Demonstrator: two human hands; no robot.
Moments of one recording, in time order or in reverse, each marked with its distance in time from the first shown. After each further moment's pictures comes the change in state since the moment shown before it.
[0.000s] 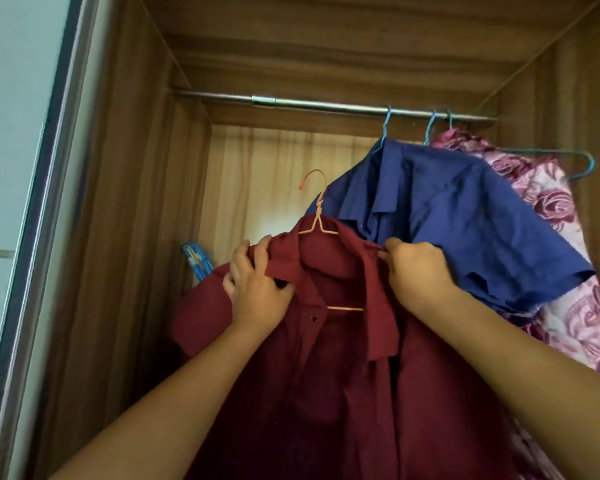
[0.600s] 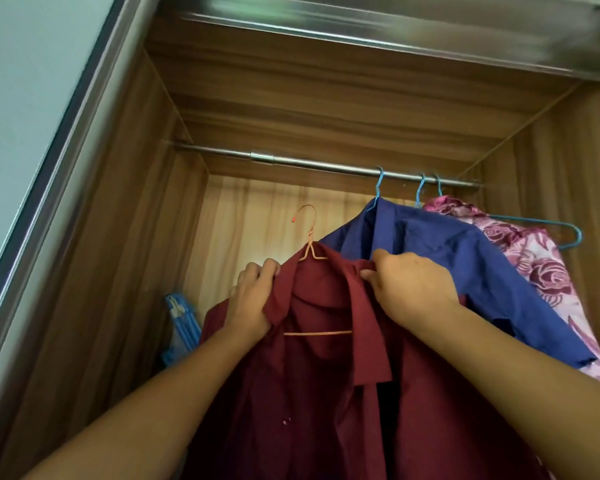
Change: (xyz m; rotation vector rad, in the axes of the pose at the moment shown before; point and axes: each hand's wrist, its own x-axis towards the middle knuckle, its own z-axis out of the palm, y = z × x) left_hand 0.086 0.012 -0.008 0.008 -0.074 0.238; right_hand 0.052 -0.004 -0.038 -0.056 0.221 -0.083
